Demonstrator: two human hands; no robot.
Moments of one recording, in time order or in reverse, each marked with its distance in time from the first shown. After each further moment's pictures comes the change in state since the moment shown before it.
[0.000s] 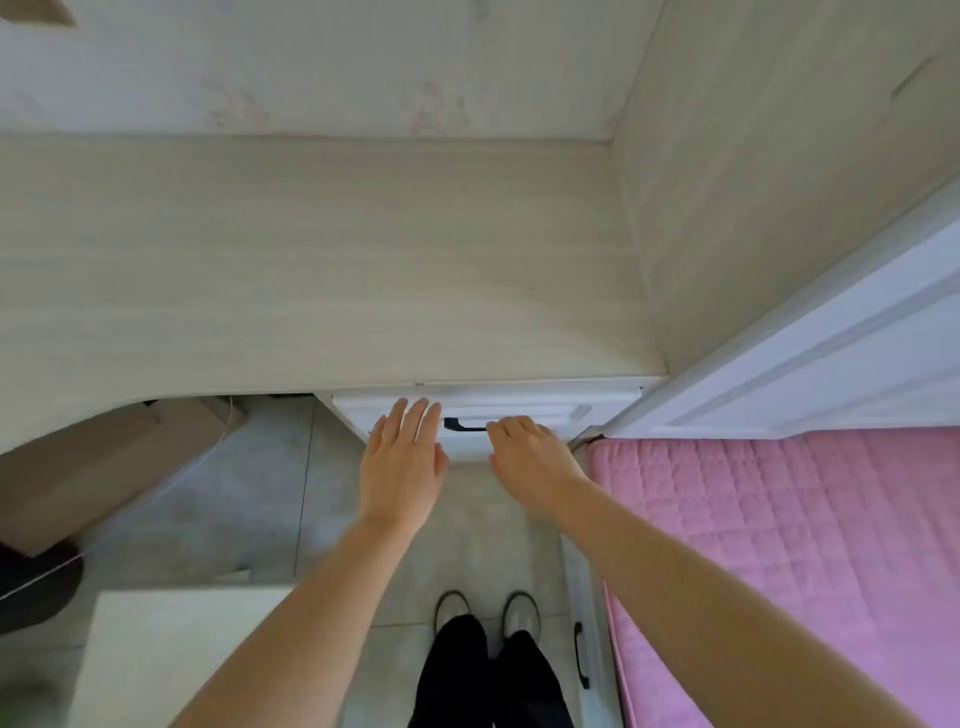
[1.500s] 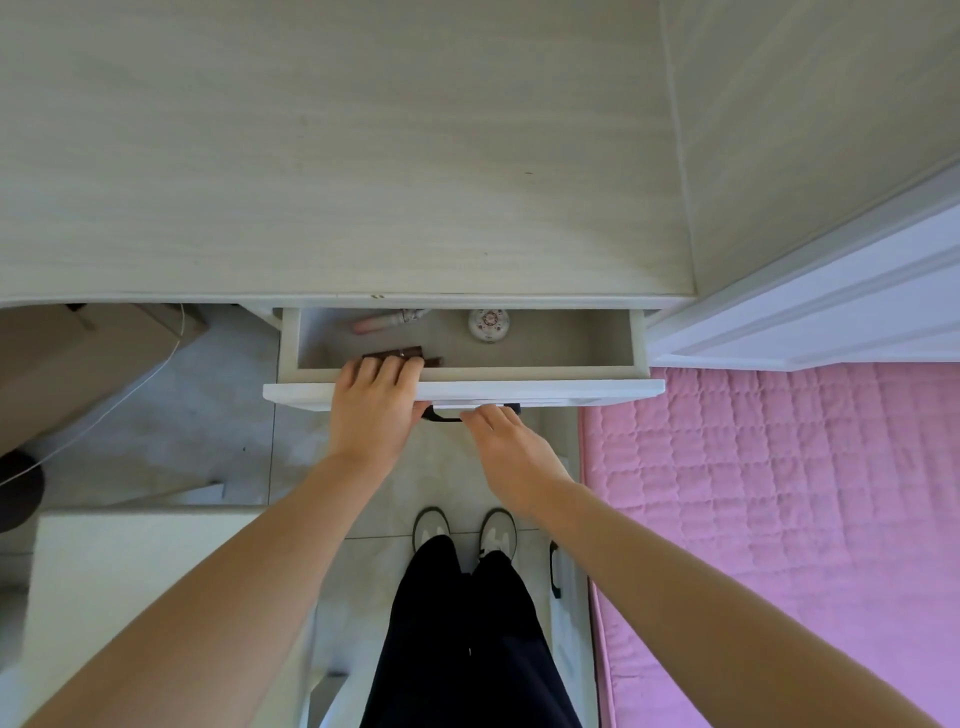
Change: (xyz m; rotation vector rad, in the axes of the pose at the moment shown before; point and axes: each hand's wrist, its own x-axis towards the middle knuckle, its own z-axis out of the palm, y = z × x) left_hand 0.014 -0.015 0.077 0.161 0.000 0.114; right_hand -0.027 -0.004 0.068 0.304 -0.113 -0.030
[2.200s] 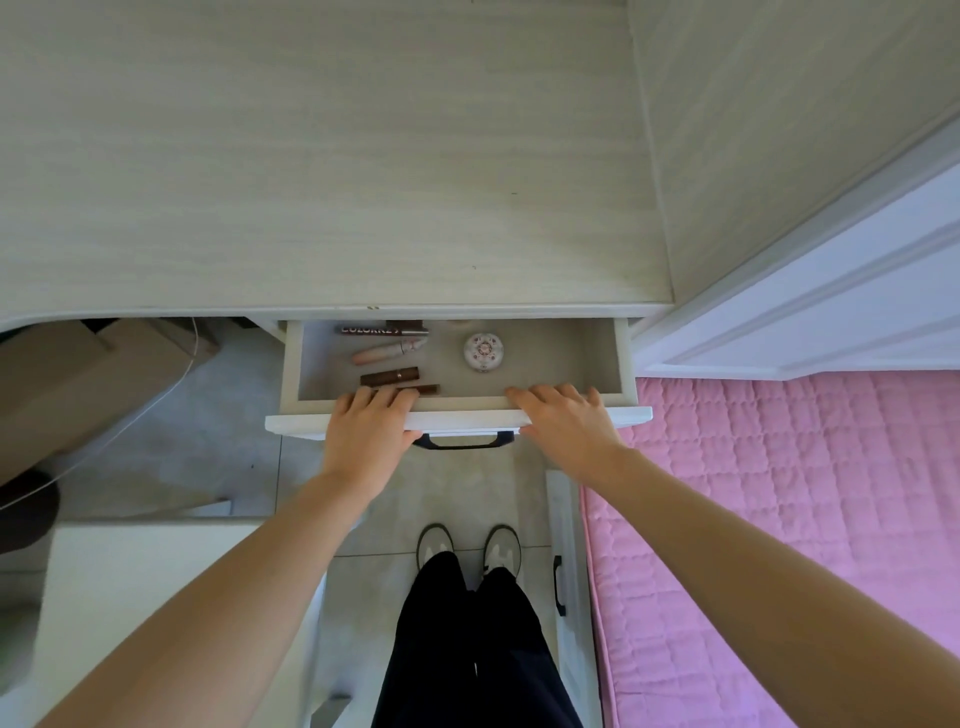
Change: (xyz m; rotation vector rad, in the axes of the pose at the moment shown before) left_hand -0.019 0.006 -0.013 -0.092 -0.211 -0.053; right_hand -0.010 0.061 -0.031 -0.291 0.034 0.123
